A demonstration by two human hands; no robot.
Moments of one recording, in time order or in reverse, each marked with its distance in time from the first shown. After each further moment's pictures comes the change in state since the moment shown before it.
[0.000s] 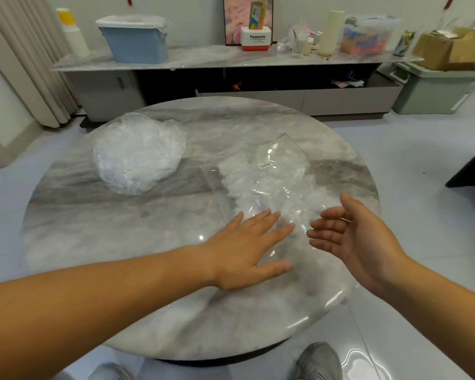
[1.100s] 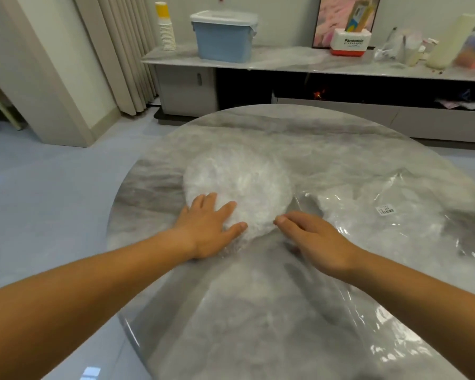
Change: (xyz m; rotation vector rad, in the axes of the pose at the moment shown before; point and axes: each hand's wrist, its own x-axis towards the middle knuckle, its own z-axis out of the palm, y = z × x) left_hand -0.073 -0.230 -0.023 -0.050 0.040 -0.746; right_hand 0.096 0.032 0.216 -0.955 -0.583 -0.338
